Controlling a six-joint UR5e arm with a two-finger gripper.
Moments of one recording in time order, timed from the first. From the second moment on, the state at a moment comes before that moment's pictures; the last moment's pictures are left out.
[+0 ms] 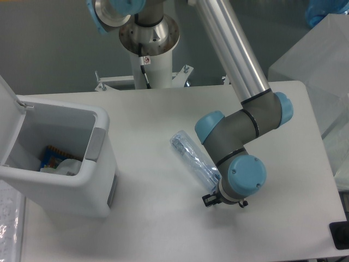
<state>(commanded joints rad) 2.50 -2.32 -1.27 -1.26 1.64 0.10</state>
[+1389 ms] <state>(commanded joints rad) 2.50 -2.30 -1.28 -1.26 1.65 0.08</state>
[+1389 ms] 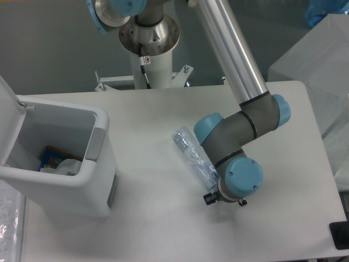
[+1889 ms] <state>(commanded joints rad) 2.52 -2.18 -1.22 -1.26 1.52 0.09</state>
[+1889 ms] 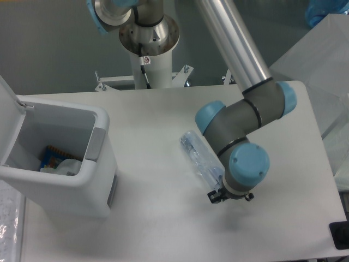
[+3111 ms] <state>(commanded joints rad) 2.45 -1.92 -1.20 -0.98 1.16 0.10</state>
